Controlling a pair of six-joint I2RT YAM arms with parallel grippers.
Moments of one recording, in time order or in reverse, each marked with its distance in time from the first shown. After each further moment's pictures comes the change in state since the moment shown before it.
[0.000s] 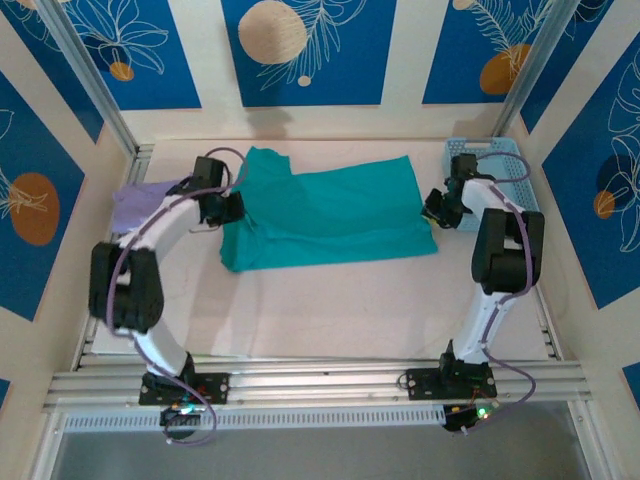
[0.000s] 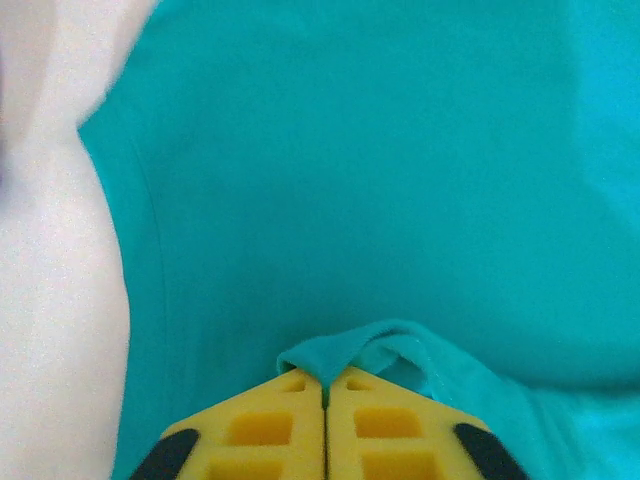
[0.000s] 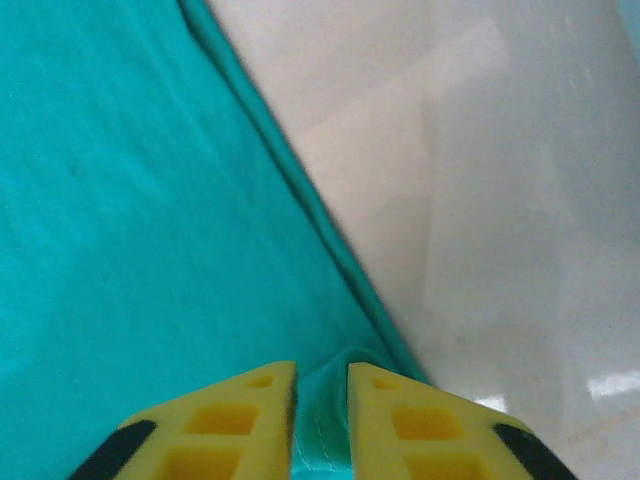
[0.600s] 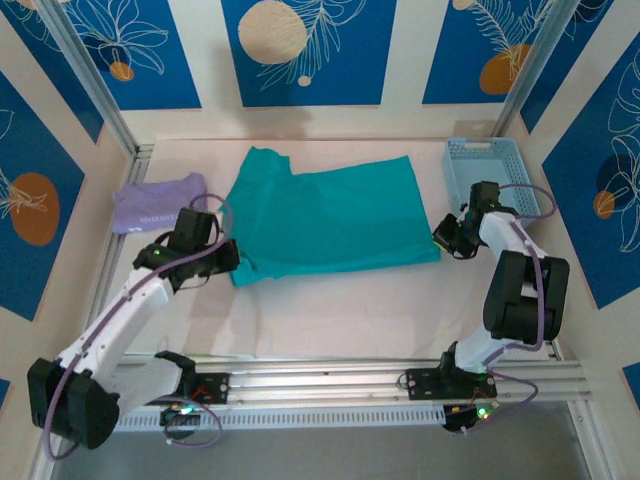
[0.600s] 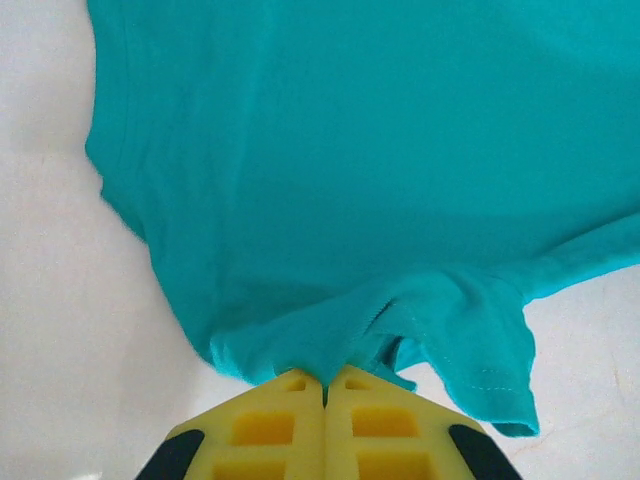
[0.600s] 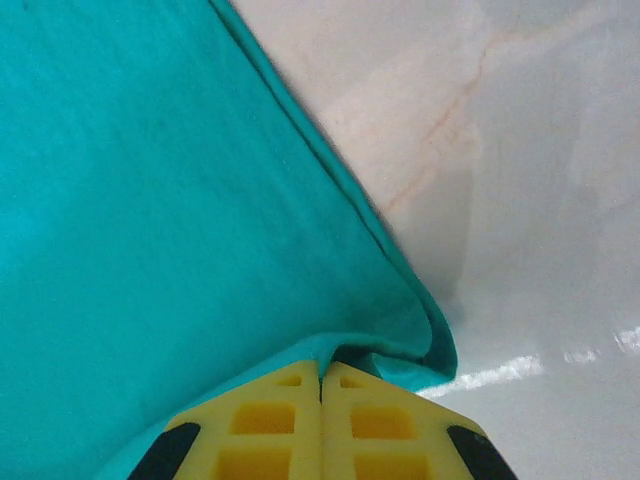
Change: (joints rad) left arm -0.152 -0.659 -0.403 -0.188 0.019 -0.063; right arm -0.098 -0.356 -0.373 0.006 -0.107 0.035
